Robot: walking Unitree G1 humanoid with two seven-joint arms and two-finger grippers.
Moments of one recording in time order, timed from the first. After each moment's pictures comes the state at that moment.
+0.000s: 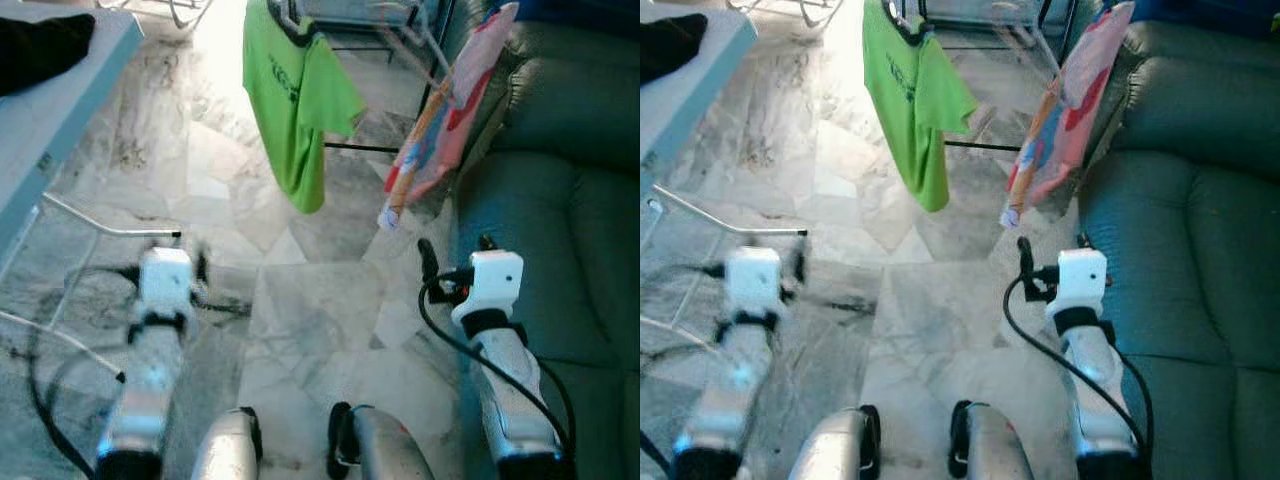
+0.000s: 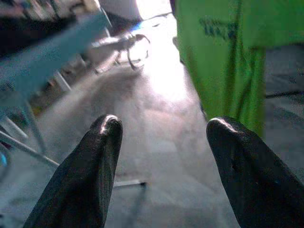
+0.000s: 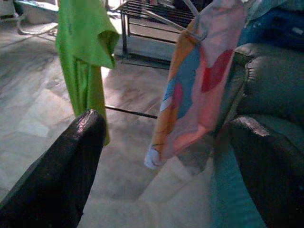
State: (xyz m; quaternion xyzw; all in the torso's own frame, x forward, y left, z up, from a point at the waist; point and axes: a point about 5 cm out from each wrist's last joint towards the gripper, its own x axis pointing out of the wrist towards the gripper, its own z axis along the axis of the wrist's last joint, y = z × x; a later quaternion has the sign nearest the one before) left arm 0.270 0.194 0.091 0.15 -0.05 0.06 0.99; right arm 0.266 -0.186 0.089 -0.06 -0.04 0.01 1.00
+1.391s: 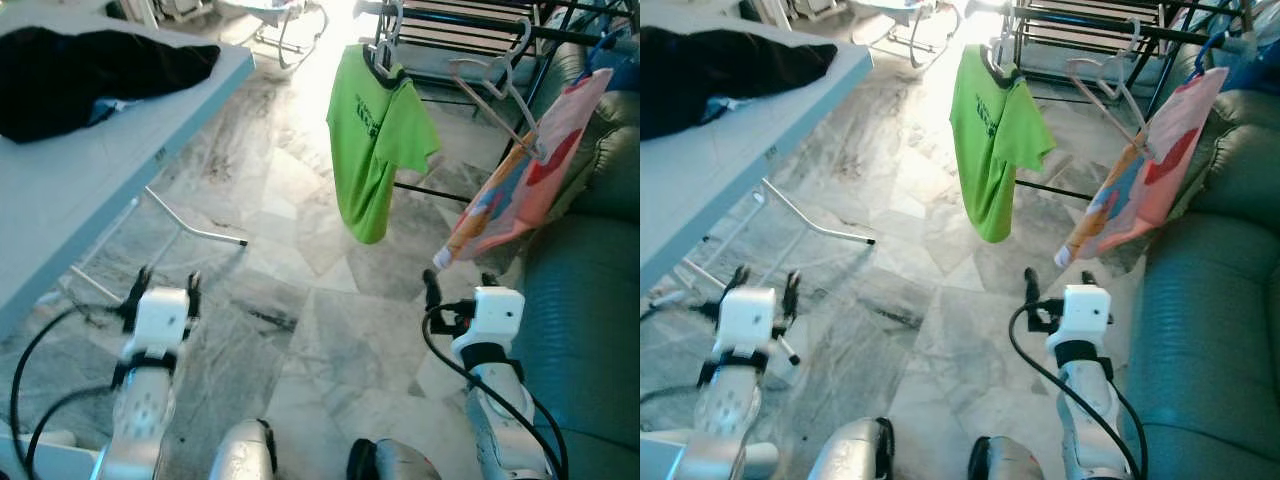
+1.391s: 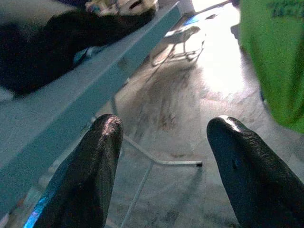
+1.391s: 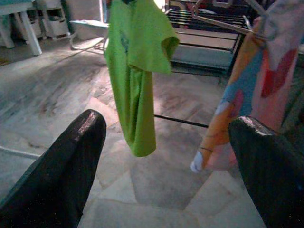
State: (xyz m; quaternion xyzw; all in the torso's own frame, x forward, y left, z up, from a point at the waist) left arm 0.231 0.192 0.071 0.18 -0.02 0.04 0.98; right arm 0.240 -0.190 0.054 -0.02 0.00 -0.03 1.00
